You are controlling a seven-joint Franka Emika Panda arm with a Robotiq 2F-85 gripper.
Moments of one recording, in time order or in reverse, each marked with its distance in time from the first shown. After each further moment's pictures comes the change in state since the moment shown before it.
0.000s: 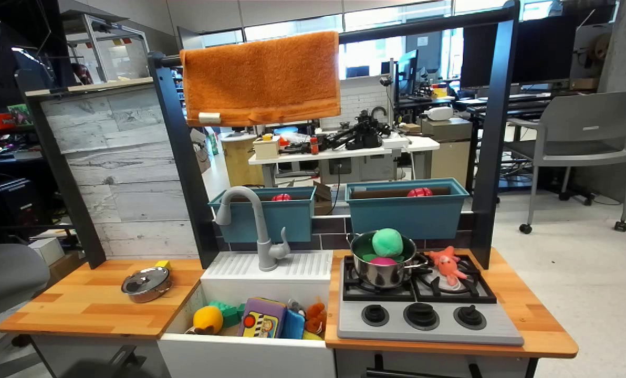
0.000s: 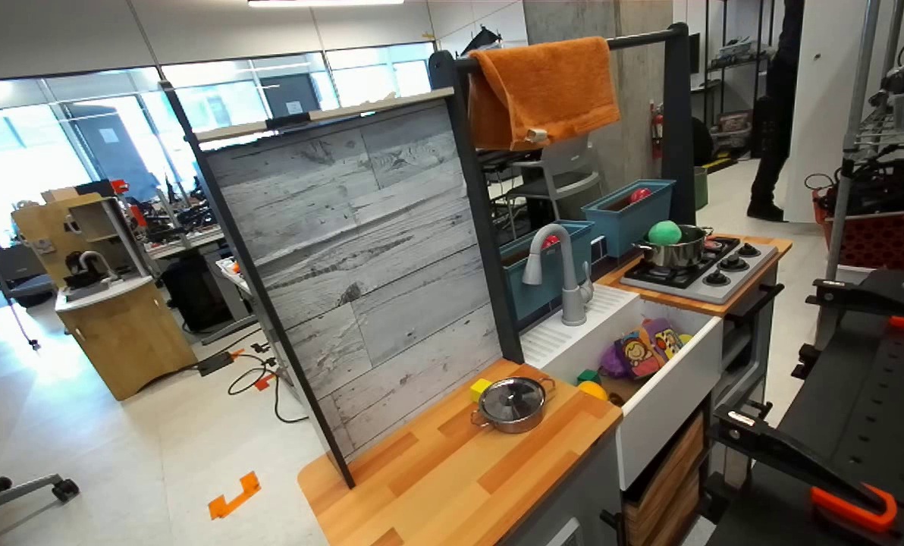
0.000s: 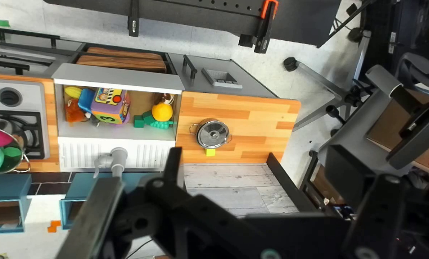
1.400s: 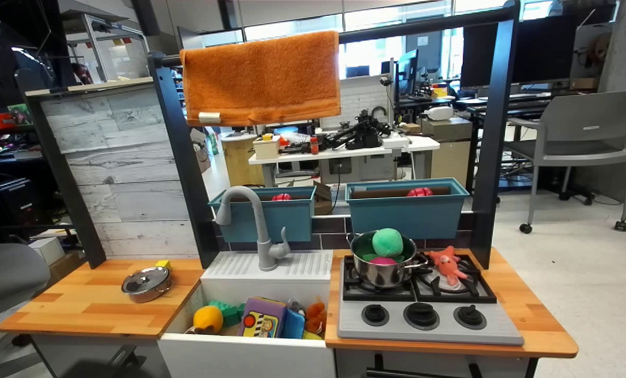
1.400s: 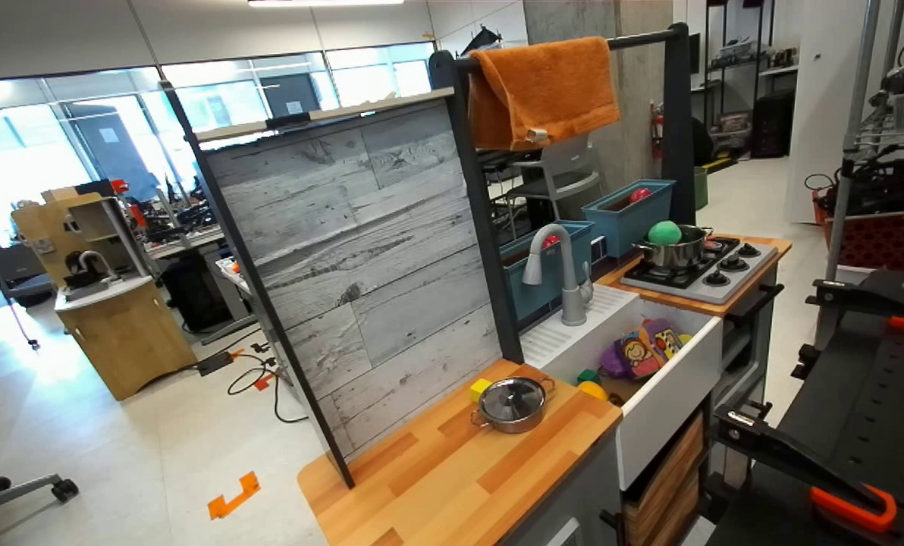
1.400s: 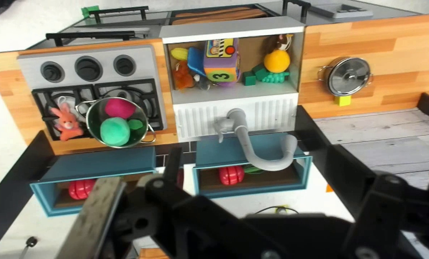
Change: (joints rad) arm -0.116 0.545 -0.078 0.201 0.000 0.432 -0.041
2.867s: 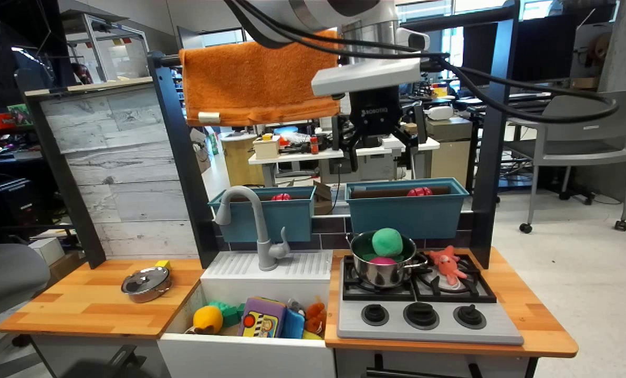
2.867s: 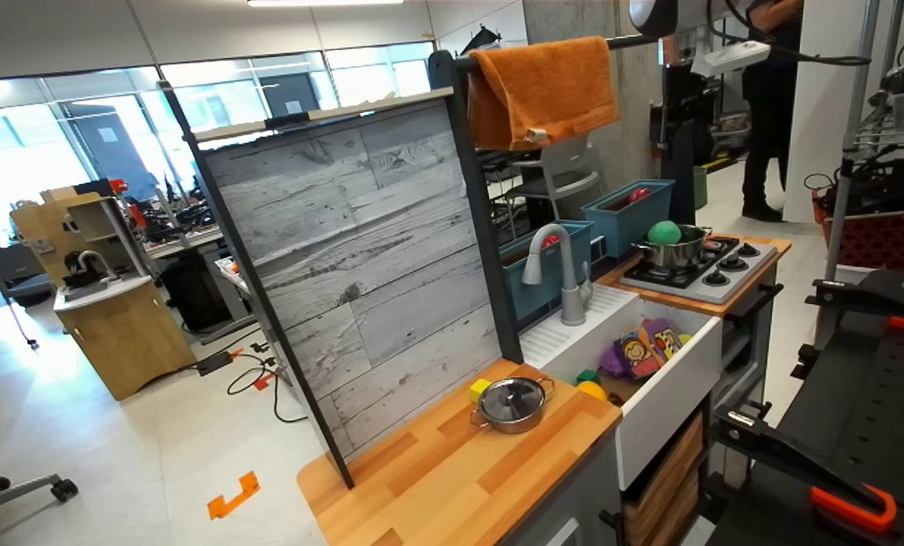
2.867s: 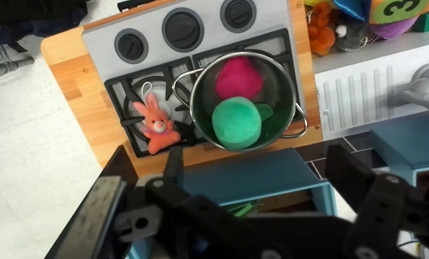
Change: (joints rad) arm -0.339 1.034 0.175 0.968 -0.006 -0.025 0.113
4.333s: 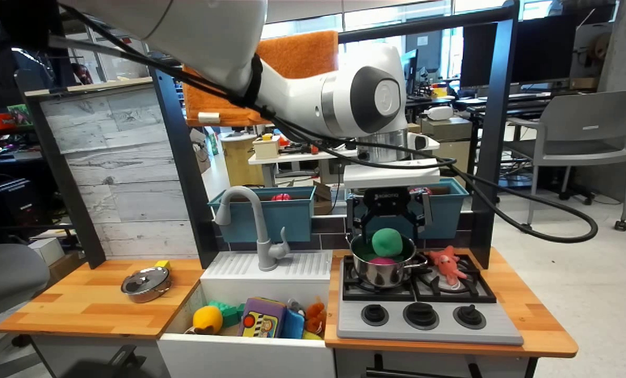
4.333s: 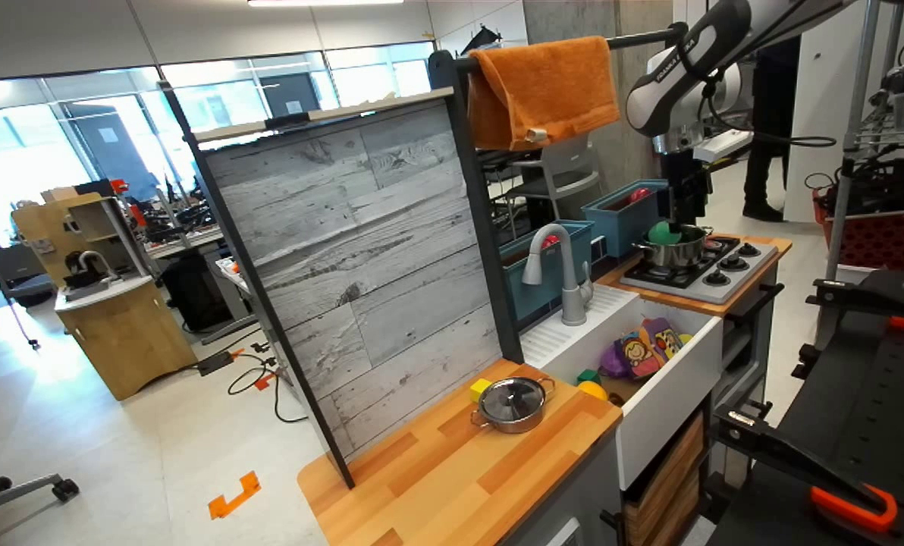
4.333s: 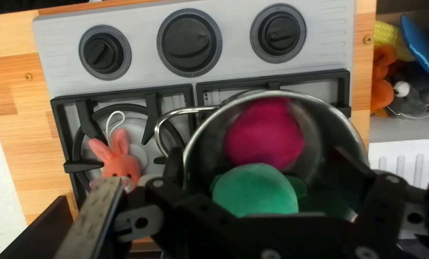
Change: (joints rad) arm -0.064 0.513 0.038 0.577 -0.063 -0.178 -0.127
